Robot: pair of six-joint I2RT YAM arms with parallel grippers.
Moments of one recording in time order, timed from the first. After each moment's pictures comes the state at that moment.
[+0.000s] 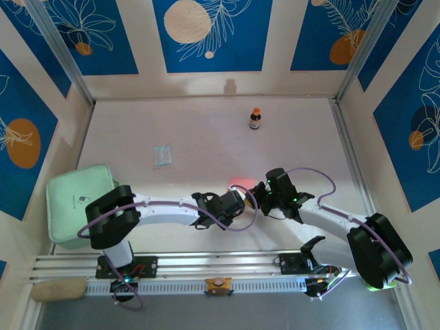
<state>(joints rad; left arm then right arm) -1.20 1.70 0.98 -0.41 -0.26 -0.34 0.55 1.17 0.39 -0.02 -0.37 1.41</state>
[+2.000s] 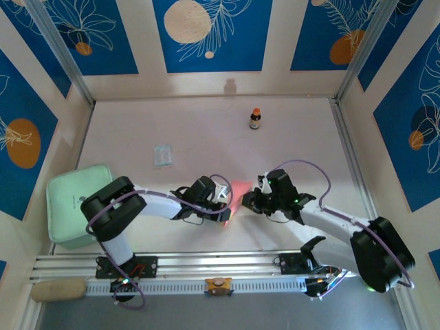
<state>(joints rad) -0.90 1.72 0.66 0.24 0.49 -0.67 0.56 1.15 0.39 -0.06 -0.50 0.97</state>
